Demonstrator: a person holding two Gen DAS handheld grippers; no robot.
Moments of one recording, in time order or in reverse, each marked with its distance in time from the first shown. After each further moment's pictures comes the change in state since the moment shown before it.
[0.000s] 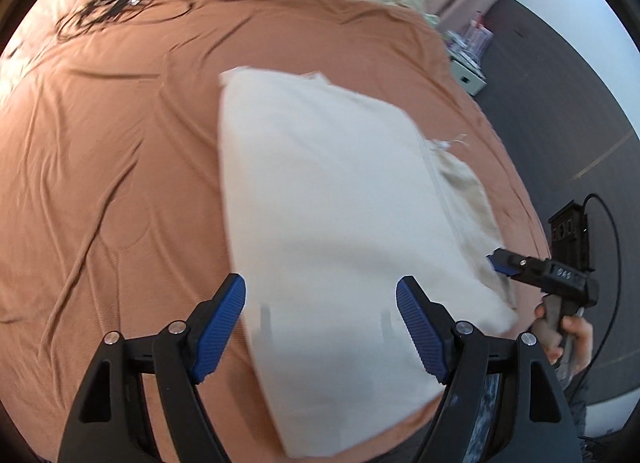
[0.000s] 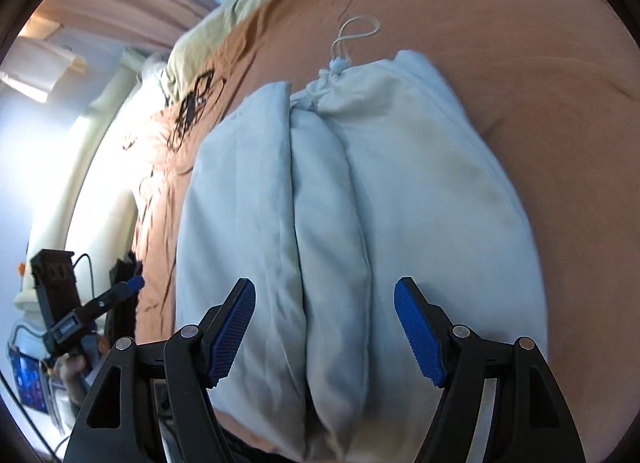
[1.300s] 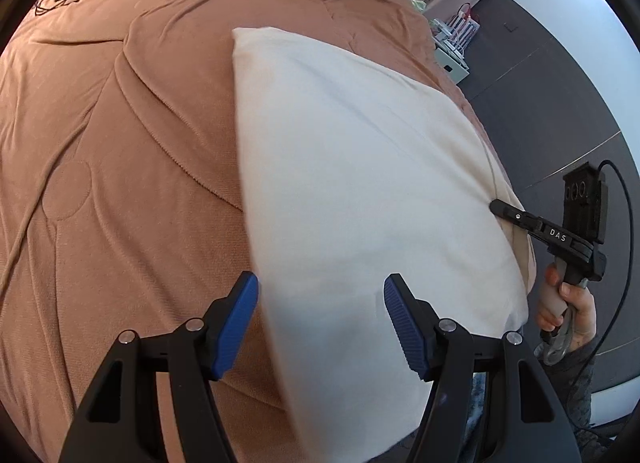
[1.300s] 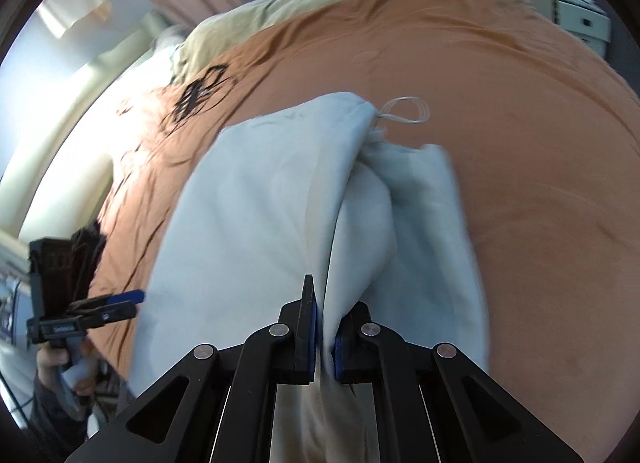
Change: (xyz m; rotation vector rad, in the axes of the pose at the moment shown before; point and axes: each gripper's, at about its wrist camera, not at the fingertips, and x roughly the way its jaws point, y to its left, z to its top) left arm 0.035 -0.014 -0.009 0.002 0.049 -0.116; right arm -0.025 0.028 0.038 -0.223 -0.095 -0.171
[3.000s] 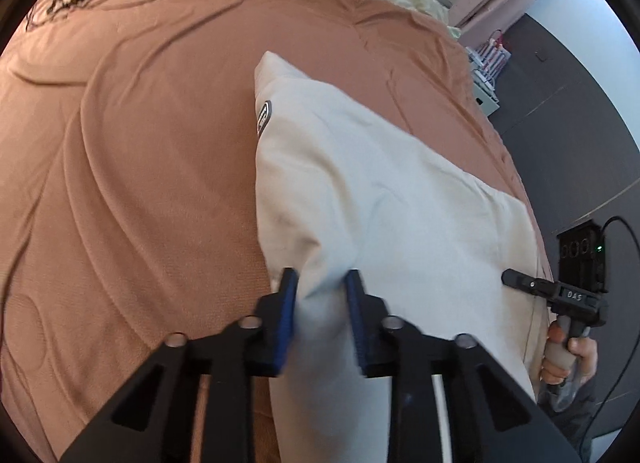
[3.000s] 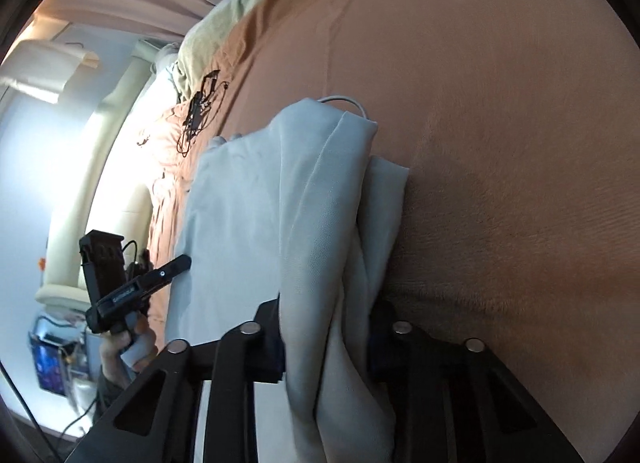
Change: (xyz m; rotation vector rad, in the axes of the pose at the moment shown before) left arm 0.060 0.014 0.091 -0.052 -0.093 0.048; right arm 0.089 -0.087 0.057 0.178 0.147 0.284
